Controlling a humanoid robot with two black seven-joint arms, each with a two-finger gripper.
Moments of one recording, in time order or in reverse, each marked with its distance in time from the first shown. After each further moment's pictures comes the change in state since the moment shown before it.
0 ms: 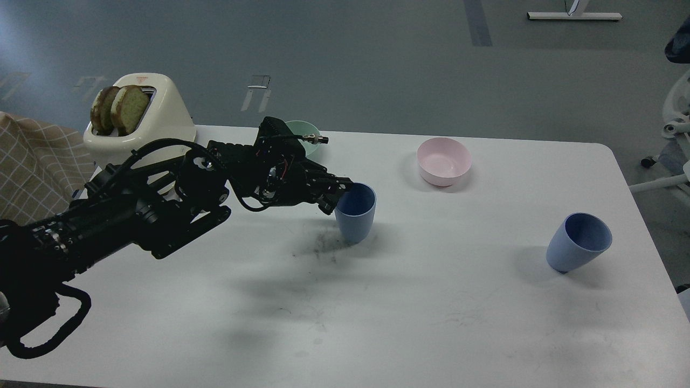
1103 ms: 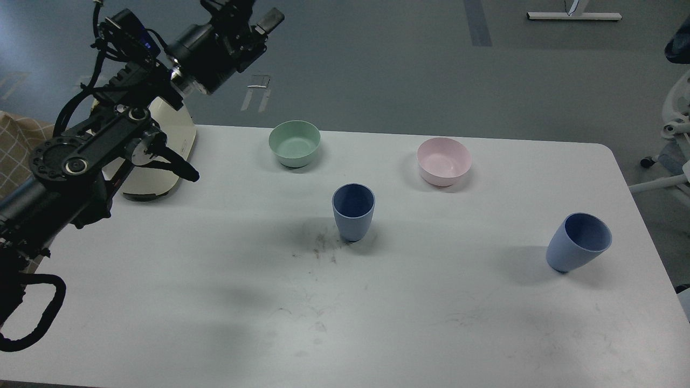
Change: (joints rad) left arm 0.052 0.123 -0.444 -0.007 -1.427 0.037 -0.075; right arm -0.062 -0.255 -0.164 0.375 -0.214 0.000 0.000
